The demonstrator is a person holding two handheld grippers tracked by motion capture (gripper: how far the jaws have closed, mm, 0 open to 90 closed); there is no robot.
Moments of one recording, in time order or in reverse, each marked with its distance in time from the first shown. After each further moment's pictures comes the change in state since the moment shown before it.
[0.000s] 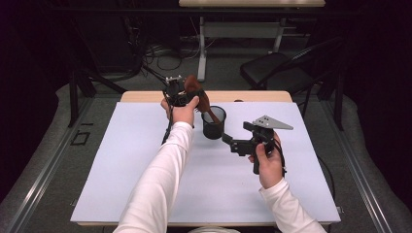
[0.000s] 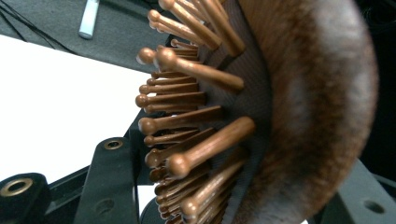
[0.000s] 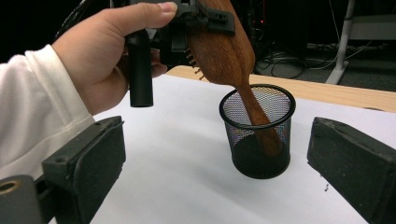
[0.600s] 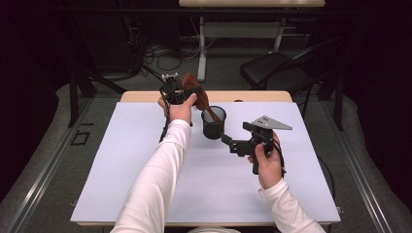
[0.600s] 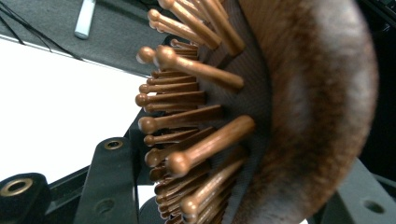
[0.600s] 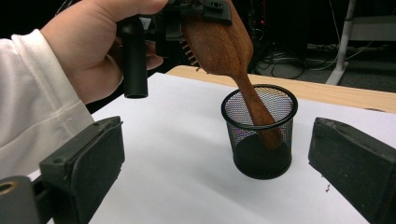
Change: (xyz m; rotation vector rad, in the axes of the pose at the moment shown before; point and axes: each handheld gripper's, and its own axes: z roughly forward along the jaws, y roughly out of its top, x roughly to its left) left arm 0.000 0.009 -0.009 -0.012 -0.019 -0.029; right arm 0.002 0.000 0.001 0.003 0.001 -0.005
